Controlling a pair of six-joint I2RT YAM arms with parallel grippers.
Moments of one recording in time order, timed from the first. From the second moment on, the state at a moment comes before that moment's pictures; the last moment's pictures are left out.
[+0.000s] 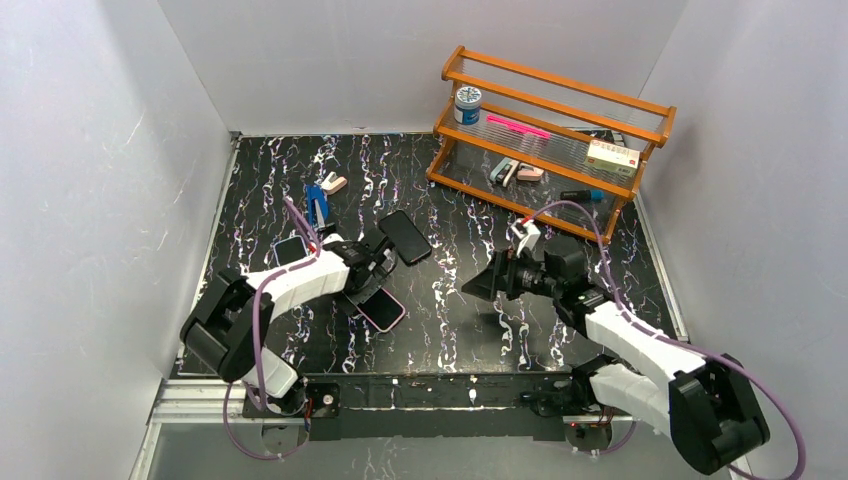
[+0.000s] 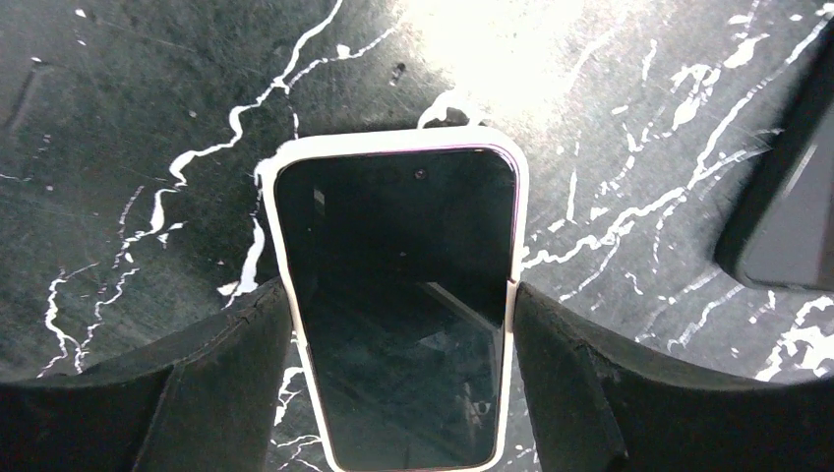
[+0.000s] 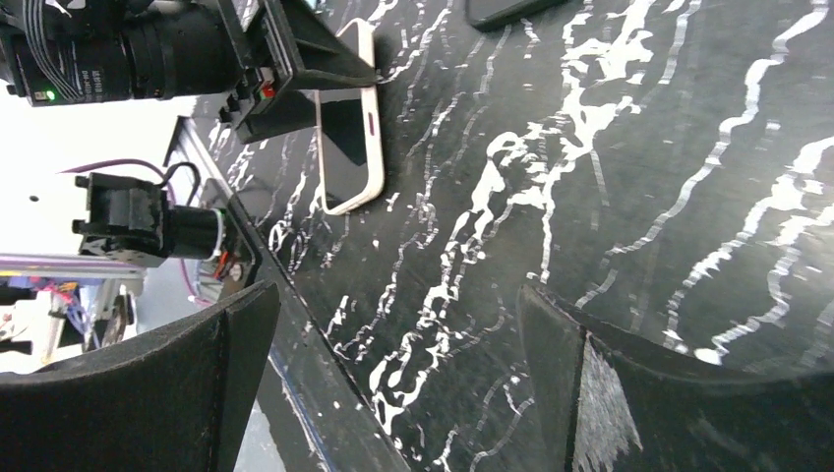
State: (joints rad) left arm -0.66 1.53 0.86 -0.72 -0.38 -1.38; right arm 0.43 0.98 0.40 0.12 -0.61 0.56
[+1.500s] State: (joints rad) left arm -0.66 1.03 0.62 -0.26 -0.18 -1.07; right arm 0.78 1.64 0.52 0.90 -0.66 0.72
